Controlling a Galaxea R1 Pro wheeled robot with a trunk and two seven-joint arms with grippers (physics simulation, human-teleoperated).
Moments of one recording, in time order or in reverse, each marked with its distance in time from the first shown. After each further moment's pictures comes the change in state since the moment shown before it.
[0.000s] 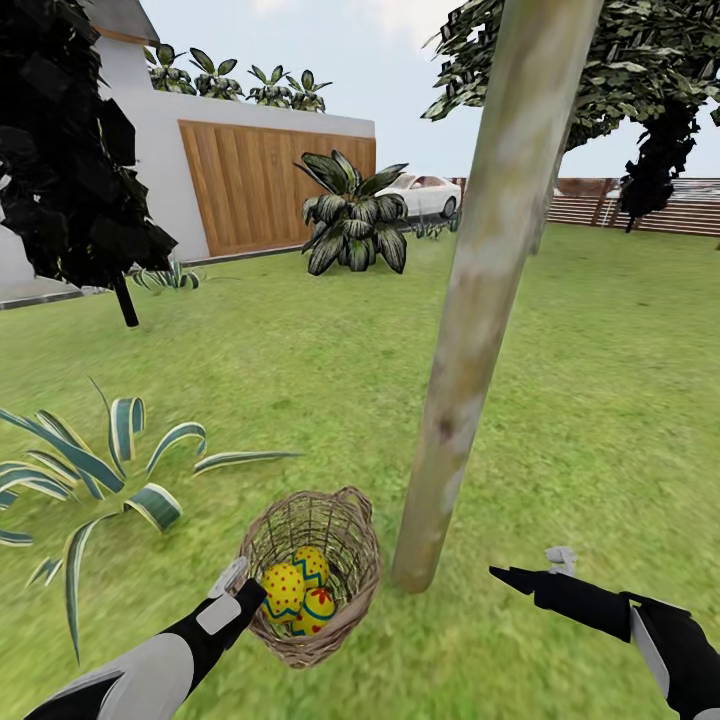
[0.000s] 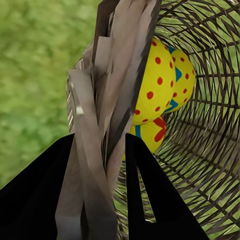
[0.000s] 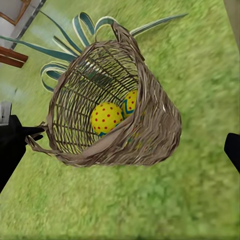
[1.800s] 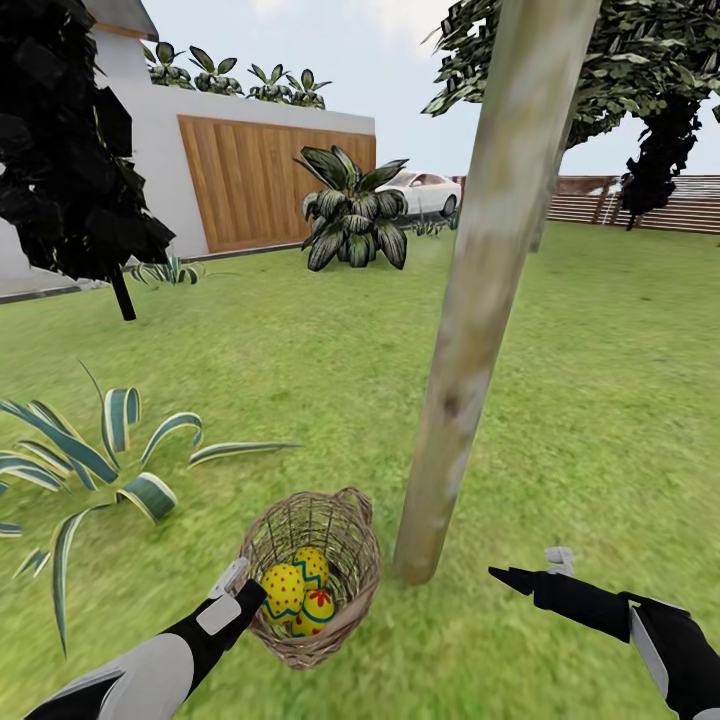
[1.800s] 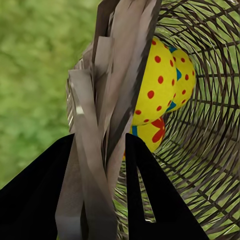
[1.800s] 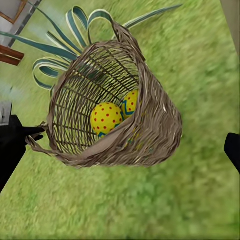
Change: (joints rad) left arm 0.000 0.000 0.000 0.003 0.000 0.000 0.000; right arm 0.000 0.002 0.002 0.002 0.000 -0.002 -0.001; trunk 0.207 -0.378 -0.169
